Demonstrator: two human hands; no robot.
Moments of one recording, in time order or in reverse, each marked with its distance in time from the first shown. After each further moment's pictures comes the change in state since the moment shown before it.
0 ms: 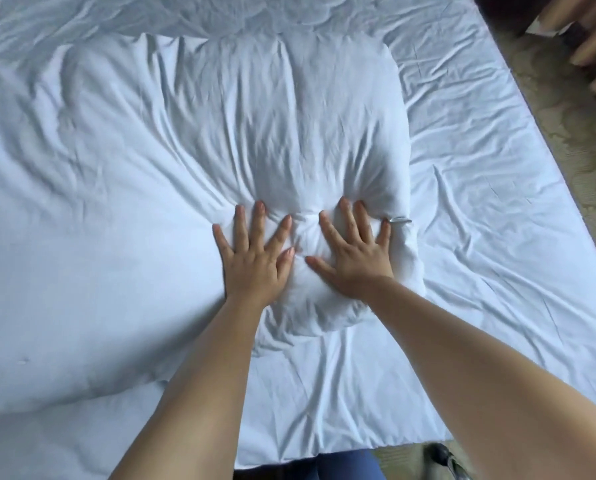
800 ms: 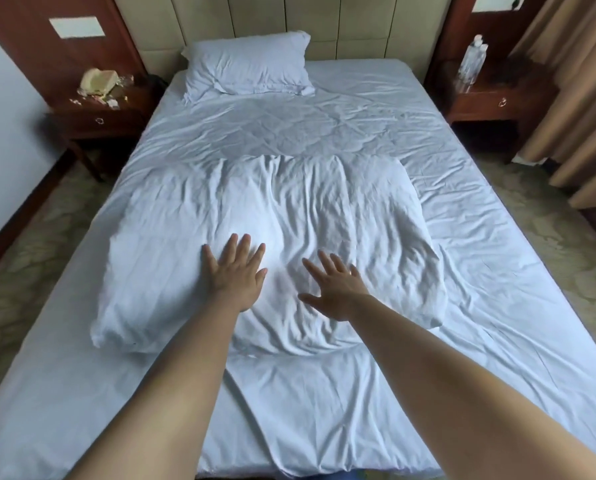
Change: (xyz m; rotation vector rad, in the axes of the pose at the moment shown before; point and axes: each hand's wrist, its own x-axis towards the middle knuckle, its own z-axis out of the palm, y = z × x) left_hand -0.069 -0.121 -0.169 0.153 -0.257 -0.144; right_hand -0.082 -0.132 -0.111 -0.005 -0.113 -0.218
